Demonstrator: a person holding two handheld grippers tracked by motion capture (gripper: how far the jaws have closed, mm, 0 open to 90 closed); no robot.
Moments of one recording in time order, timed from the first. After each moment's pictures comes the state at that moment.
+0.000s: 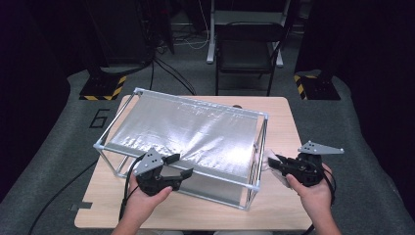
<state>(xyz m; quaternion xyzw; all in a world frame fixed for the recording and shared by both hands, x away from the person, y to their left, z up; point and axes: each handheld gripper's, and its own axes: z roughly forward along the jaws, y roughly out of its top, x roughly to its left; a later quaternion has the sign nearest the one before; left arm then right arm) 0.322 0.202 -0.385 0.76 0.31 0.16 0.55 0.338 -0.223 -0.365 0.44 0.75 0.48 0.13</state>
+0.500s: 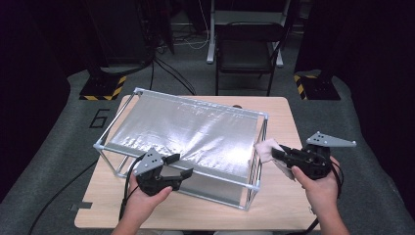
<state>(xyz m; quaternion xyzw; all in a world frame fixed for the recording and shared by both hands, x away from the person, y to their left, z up) 0.322 0.202 -0.385 0.76 0.31 0.15 0.55 0.338 -0.225 -0.331 0.42 0.73 0.52 0.14</state>
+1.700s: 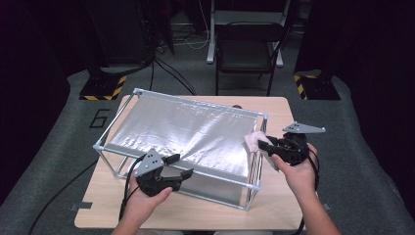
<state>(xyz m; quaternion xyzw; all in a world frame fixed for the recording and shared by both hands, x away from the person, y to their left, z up) 0.322 0.202 -0.385 0.77 0.30 0.17 0.54 0.387 -0.192 -0.351 0.45 0.75 0.46 0.17</state>
